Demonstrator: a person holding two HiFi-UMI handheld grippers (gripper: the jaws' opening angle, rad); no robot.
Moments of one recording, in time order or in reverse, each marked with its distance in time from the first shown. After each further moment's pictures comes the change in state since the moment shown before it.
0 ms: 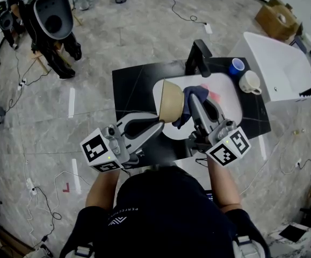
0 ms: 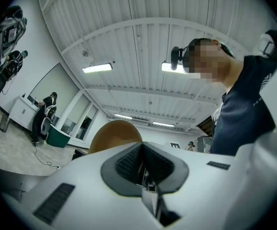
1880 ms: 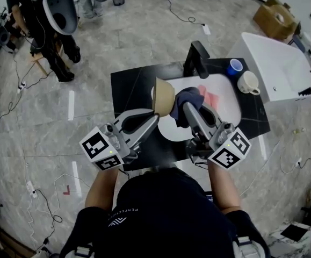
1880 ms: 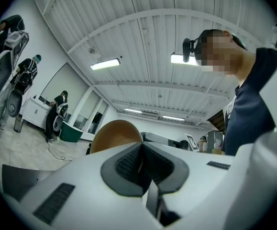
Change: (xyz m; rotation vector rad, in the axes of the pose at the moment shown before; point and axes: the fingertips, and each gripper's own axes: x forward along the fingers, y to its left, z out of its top) left arm -0.003 0.034 -0.017 -0.004 0.097 0.132; right arm -0.005 0.014 -0.005 0.085 0.046 0.099
